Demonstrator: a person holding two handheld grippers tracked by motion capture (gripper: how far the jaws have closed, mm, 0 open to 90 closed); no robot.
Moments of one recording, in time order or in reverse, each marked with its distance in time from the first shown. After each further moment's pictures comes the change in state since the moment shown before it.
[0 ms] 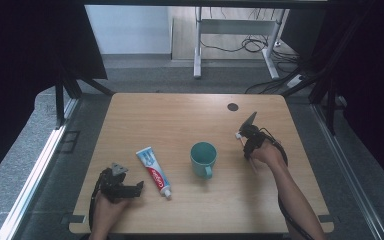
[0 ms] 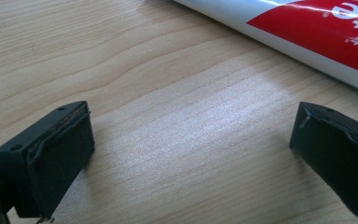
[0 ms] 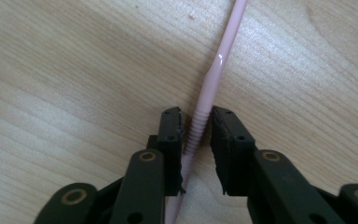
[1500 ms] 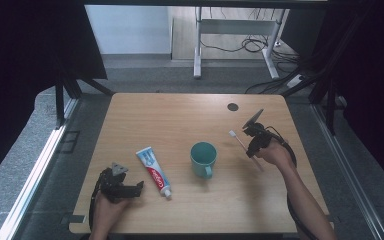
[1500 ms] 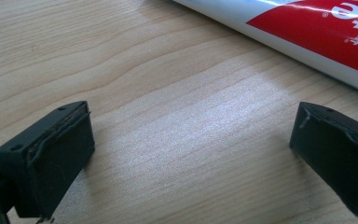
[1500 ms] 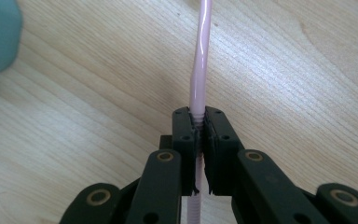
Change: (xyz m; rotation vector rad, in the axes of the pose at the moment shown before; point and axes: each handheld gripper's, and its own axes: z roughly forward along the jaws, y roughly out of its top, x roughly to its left) left arm 0.000 0.000 0.000 -0.001 -0.001 0.000; right arm 0.004 -0.020 -0.035 -0.105 0.061 -0.075
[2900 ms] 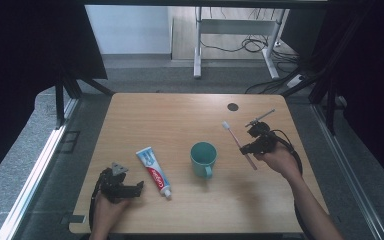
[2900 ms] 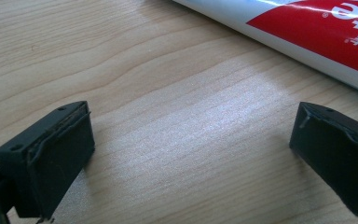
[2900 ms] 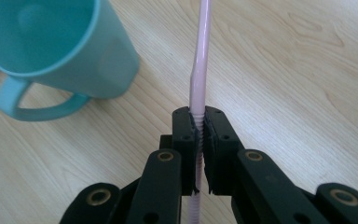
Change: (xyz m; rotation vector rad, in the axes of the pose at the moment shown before) left arm 0.000 0.000 0.000 -0.003 0.001 -0.003; right arm 0.034 -0.027 -0.049 -0.313 0.109 -0.116
